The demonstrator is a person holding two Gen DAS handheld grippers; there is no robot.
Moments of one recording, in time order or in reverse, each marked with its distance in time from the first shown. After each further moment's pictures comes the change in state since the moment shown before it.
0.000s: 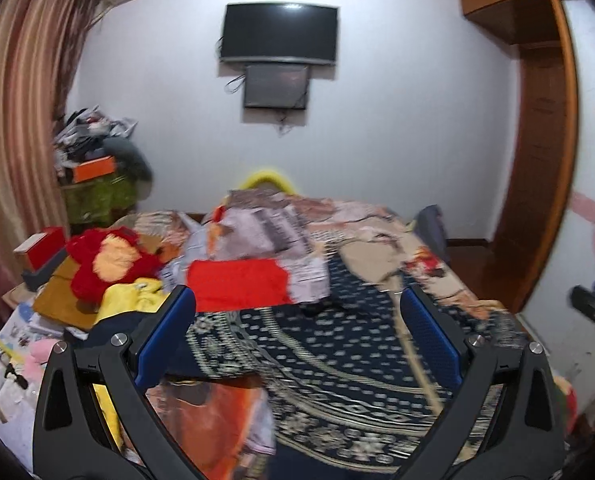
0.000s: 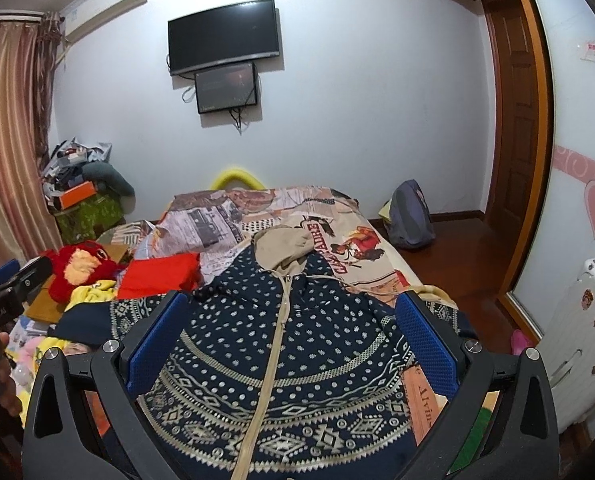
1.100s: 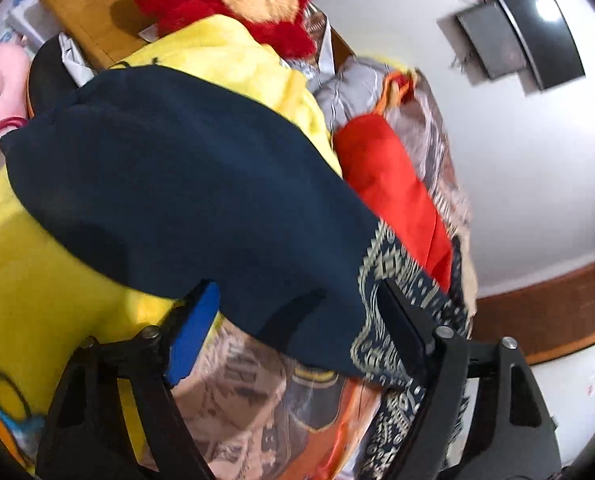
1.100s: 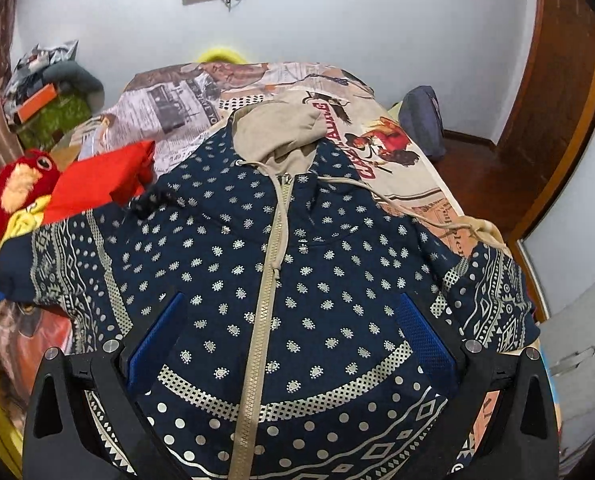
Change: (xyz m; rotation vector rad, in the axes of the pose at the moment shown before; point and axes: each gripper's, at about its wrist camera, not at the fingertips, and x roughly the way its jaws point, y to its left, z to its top) left arm 0.207 0.315 -0.152 -0.883 0.488 -0.109; right arm 0.192 0.018 -0.033 -0.092 0.412 -0.051
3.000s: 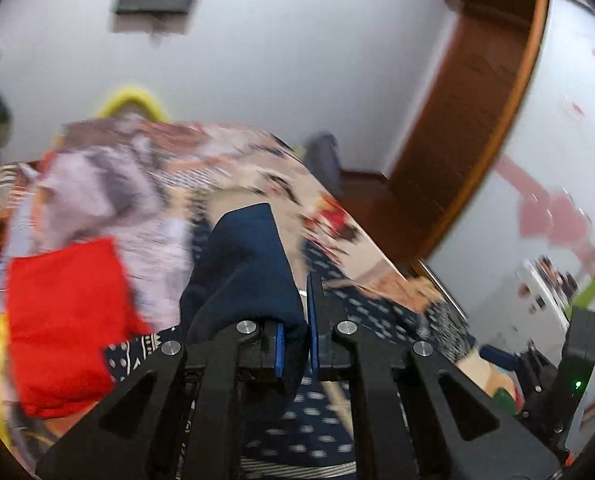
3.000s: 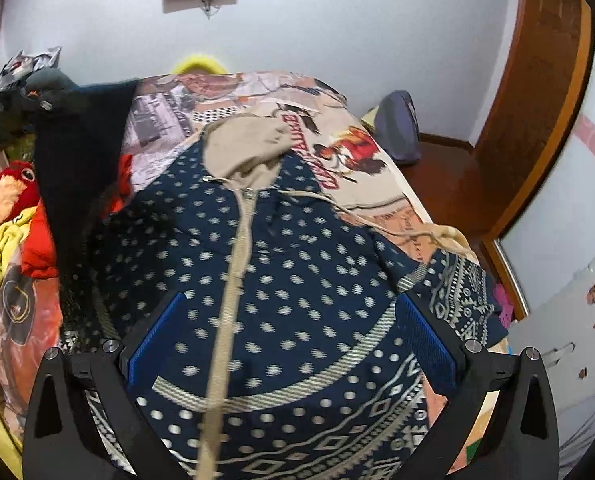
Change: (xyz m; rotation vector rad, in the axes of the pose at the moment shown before) left arm 0.076 -0.406 -0.165 0.978 0.081 -0.217; right arm -0.019 -0.030 0.009 0.040 -0.008 -0.080
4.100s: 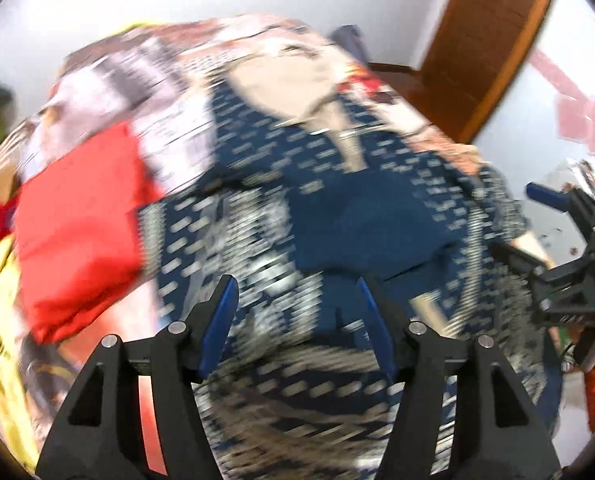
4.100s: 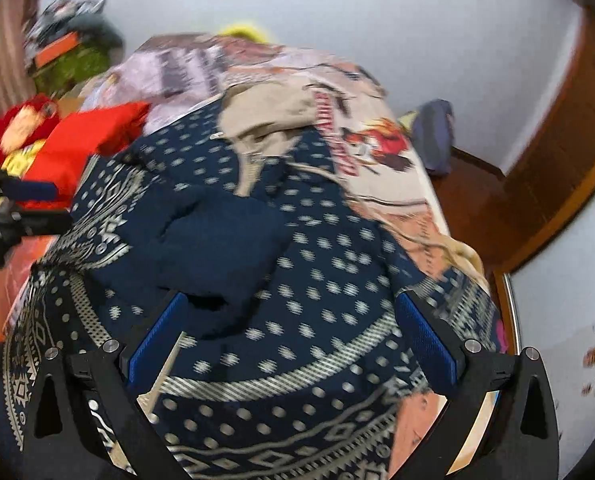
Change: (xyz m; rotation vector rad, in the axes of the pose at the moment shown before) left arm 0.009 0.031 -0.102 0.048 0.353 0.195; right arm 0.037 -0.004 -0.008 -0.252 0.053 0.079
